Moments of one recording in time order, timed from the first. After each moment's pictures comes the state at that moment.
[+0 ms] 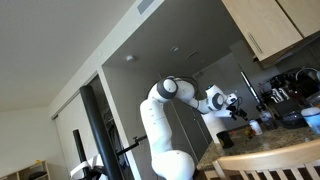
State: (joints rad) arm 0.10 0.05 0.06 -2.15 0.00 2.73 0.26
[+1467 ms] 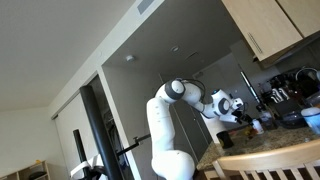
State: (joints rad) arm 0.10 0.18 0.05 -2.11 0.02 2.81 0.30
